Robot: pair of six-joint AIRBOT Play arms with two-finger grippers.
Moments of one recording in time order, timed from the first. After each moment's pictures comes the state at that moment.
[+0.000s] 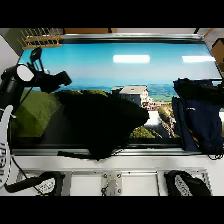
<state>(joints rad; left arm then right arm) 0.04 -1.39 1.37 1.26 -1.04 -1.73 -0.26 -0.86 1.07 -0.79 1.15 1.25</state>
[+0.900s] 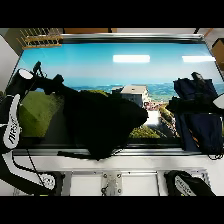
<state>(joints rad) 0.16 -1.71 1.53 1.00 -1.03 -1.59 -0.17 -1.01 0.93 -1.05 1.14 1.34</state>
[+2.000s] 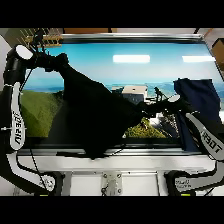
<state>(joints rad) 0.04 -1.71 1.85 1.08 -1.09 -1.54 0.03 -1.61 0.97 -0.65 0.91 1.28</state>
